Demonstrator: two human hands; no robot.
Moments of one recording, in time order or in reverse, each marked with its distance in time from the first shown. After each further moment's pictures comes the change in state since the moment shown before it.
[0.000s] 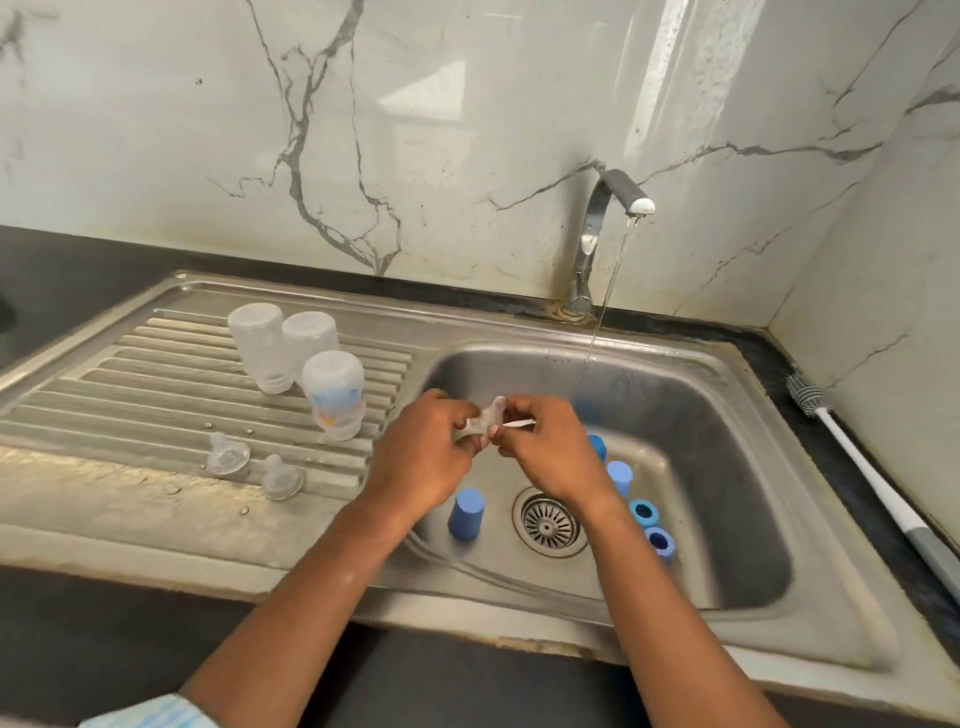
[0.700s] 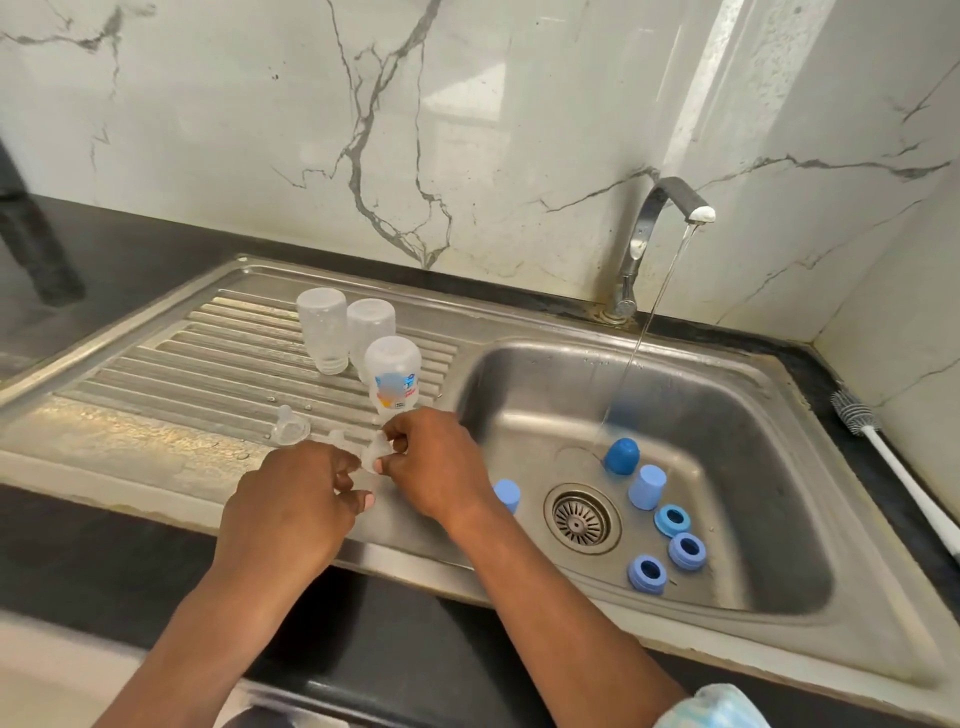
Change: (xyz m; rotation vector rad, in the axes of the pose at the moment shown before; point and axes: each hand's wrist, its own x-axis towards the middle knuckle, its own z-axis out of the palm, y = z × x) left_hand -0.099 -0.057 -0.092 0.269 0.042 -0.467; right_hand -0.019 -0.061 0.125 -0.382 -0.196 -0.133
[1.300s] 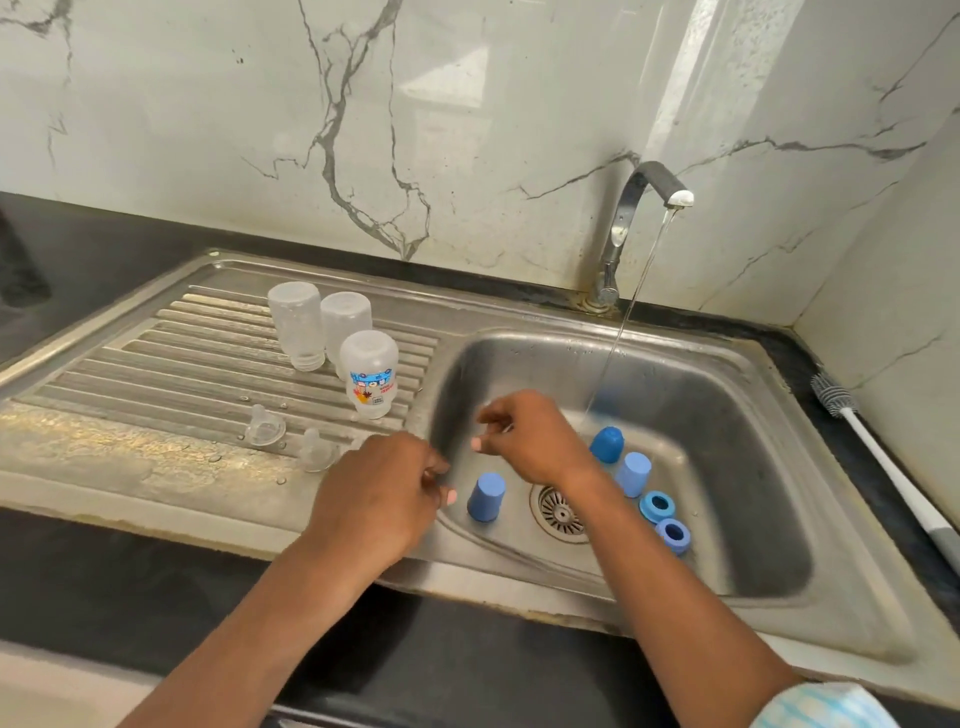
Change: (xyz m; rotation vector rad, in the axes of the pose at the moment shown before) left_hand 0.001 0.066 0.020 0.013 -0.213 0.229; right_hand -0.002 0.078 -0.074 0.036 -0.055 0.165
